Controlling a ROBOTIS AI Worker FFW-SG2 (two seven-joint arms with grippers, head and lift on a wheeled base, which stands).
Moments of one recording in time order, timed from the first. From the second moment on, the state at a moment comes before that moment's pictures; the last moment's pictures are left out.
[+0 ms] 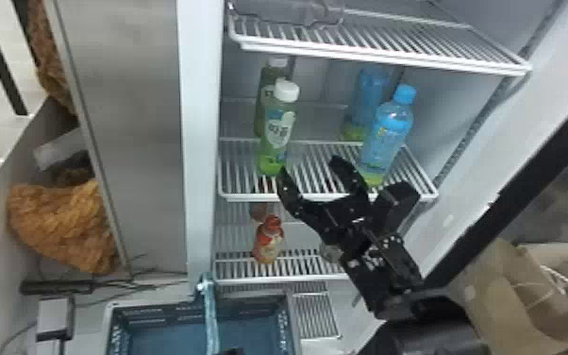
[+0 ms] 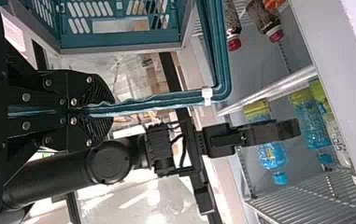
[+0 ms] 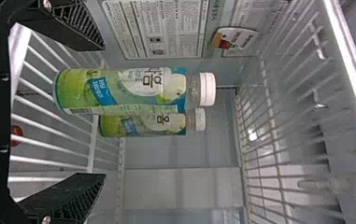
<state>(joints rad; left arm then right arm) 0.36 0.25 0.01 -2.01 1.13 1.17 -0.51 0.13 -0.12 0.04 -1.74 -0.16 -0.05 0.29</state>
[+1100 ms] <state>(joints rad) 0.35 0.24 0.00 -2.01 1.13 1.17 -0.51 -0.15 -0.12 0.16 -1.46 -0.16 -0.12 0.29</state>
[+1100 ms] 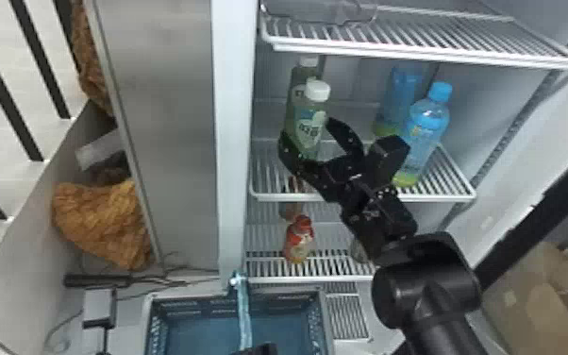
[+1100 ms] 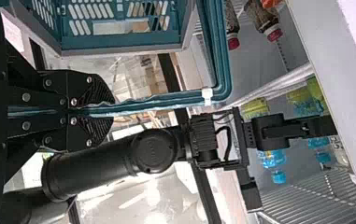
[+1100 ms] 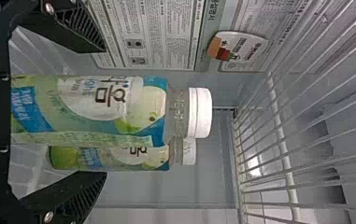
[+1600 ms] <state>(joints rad) 0.35 0.24 0.01 -2.01 1.13 1.17 -0.51 -0.16 -0.13 0.19 -1.45 -0.22 -0.11 0.29</state>
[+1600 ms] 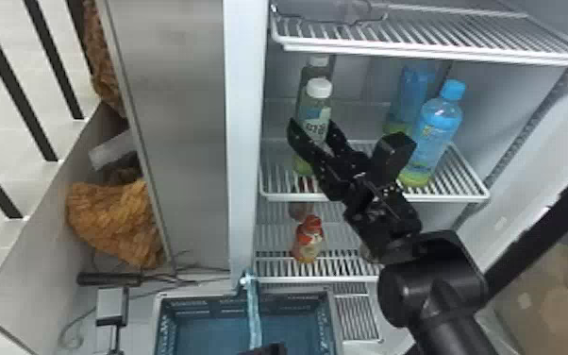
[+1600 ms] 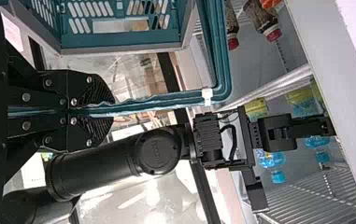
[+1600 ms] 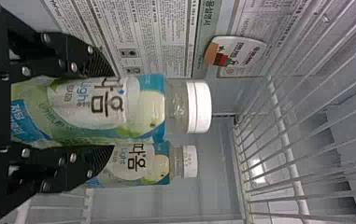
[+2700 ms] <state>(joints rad) 0.35 0.25 0.01 -2.01 1.14 1.16 -0.51 0.23 -0.14 0.02 -2.06 -0.19 0.18 0.31</state>
